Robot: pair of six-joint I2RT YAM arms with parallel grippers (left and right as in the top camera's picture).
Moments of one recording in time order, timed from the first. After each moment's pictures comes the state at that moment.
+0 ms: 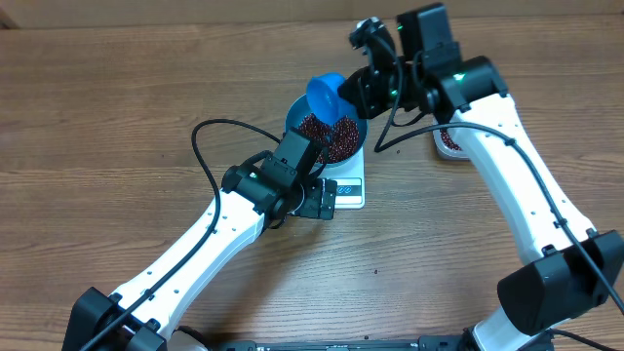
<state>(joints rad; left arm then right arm) -0.59 1.51 1.10 -0.77 0.02 -0.44 0.36 1.79 1.75 -0.83 -0.45 -0.03</state>
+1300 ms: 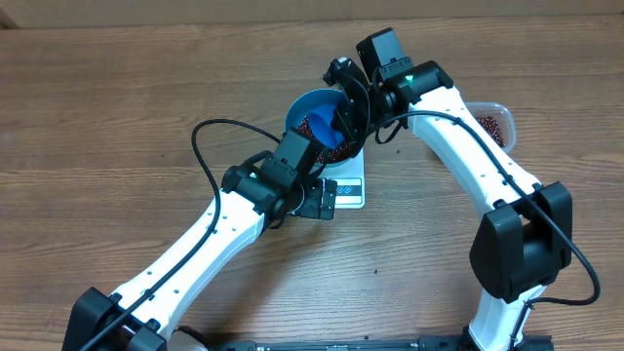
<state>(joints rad) -0.59 1.51 1.10 -0.77 0.02 -0.44 0.41 1.97 1.73 -0.91 -0.38 -0.17</state>
